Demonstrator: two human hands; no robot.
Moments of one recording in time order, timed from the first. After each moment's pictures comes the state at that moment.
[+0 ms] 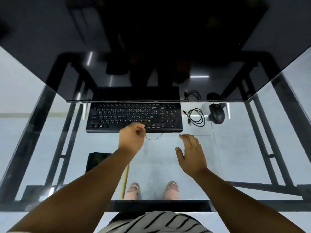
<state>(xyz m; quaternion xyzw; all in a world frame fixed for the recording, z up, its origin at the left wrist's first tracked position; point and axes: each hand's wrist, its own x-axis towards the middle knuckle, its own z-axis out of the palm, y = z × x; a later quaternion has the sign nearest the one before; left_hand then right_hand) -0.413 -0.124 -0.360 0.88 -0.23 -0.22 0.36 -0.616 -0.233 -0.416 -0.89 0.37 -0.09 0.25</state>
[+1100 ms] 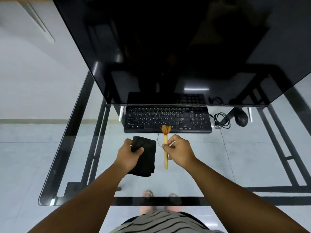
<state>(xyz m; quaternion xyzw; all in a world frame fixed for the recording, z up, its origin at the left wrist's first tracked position) -0.334 0.043 -0.350 0.84 -0.15 -0.36 0.36 -0.475 -0.105 -0.357 -0.73 0.46 -0.04 0.51</state>
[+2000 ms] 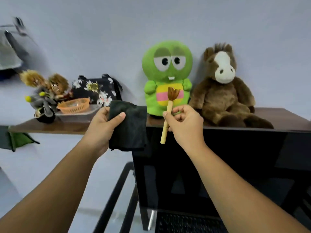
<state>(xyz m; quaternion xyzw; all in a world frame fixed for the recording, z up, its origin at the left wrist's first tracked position) -0.142 0.014 0.010 0.59 -0.26 -0.12 0.75 -0.263 -0.165 -0.012 -0.71 0.18 -0.49 0.48</state>
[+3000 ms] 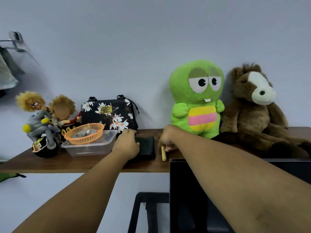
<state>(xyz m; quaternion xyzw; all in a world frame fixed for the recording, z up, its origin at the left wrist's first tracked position) 0.069 -0.034 -0.009 0.90 -0.38 0.04 0.23 -0.018 -0.178 0.021 -0.87 0.41 0.11 0.25</state>
